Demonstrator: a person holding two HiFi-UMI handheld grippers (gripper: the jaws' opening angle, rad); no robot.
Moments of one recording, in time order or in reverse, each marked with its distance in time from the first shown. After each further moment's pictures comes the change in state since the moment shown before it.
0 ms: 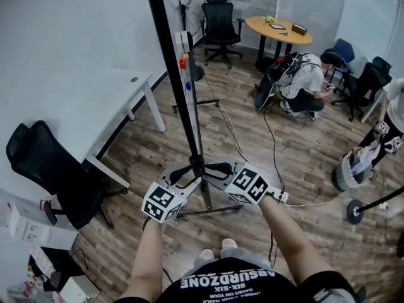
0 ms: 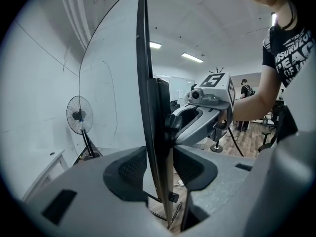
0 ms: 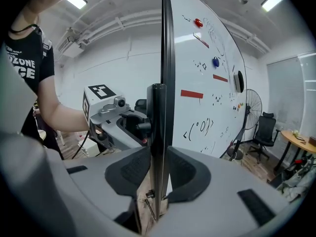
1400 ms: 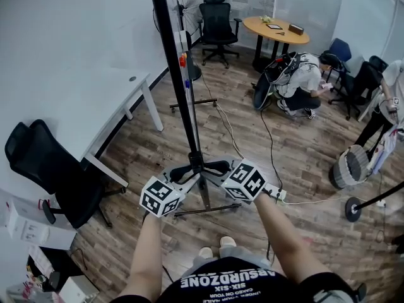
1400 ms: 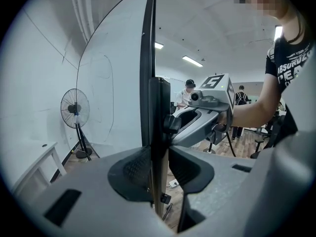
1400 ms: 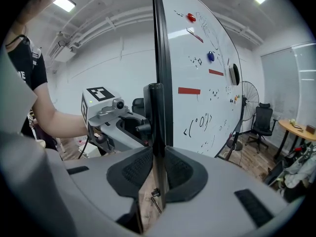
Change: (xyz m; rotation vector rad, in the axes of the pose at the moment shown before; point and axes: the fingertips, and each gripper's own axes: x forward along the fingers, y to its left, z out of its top) left arm -0.005 -0.007 -0.001 -0.071 -0.003 -0.069; right arm 0.002 0.009 0.000 0.090 0.042 -0.017
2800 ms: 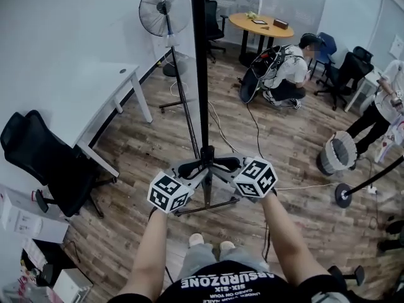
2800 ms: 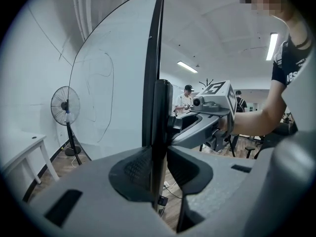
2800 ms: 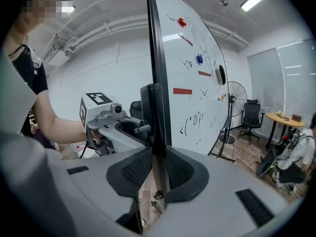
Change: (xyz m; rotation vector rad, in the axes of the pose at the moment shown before) left arm -0.003 -0.150 0.000 -0.034 -0.046 -0.069; right arm -0.115 0.078 -0.058 0.079 -0.040 -0.081
